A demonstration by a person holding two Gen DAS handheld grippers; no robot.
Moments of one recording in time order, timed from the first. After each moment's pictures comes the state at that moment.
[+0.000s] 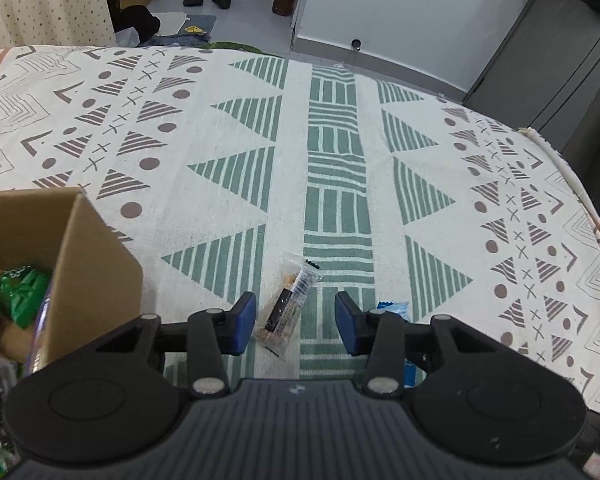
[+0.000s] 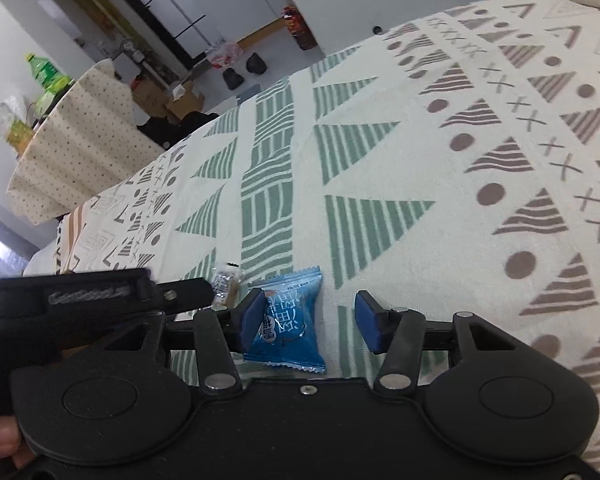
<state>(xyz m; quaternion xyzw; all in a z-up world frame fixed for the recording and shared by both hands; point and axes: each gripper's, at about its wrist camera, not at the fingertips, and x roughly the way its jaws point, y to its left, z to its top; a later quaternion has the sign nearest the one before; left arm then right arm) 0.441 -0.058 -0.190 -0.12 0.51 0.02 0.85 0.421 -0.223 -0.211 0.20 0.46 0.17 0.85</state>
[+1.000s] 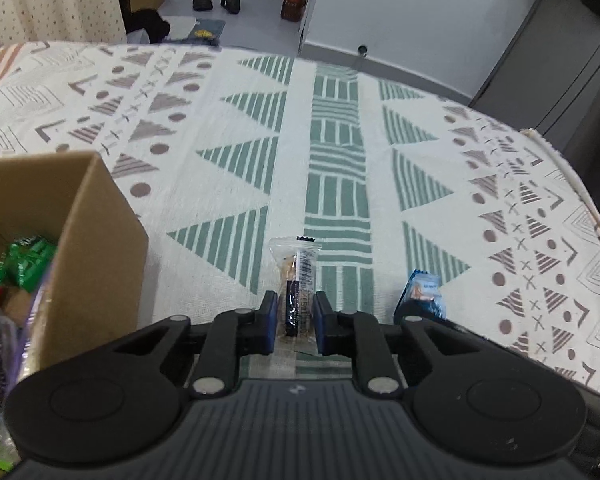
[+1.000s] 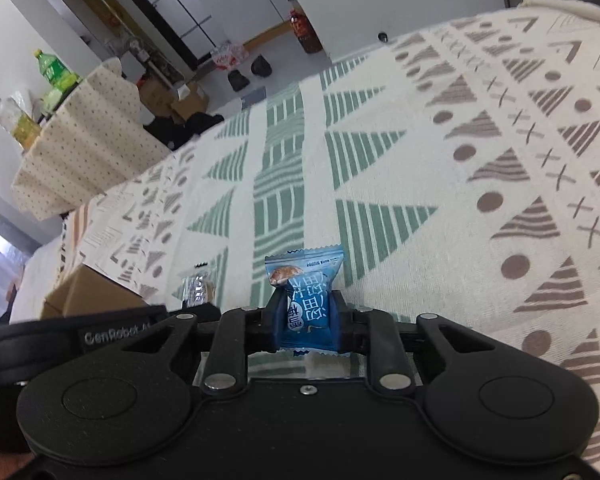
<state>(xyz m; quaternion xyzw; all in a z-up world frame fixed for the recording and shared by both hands) 0.415 -0.065 -0.182 -0.12 0.50 0.04 0.86 0.410 -0.225 -0.193 0.20 0.45 0.16 0.86</state>
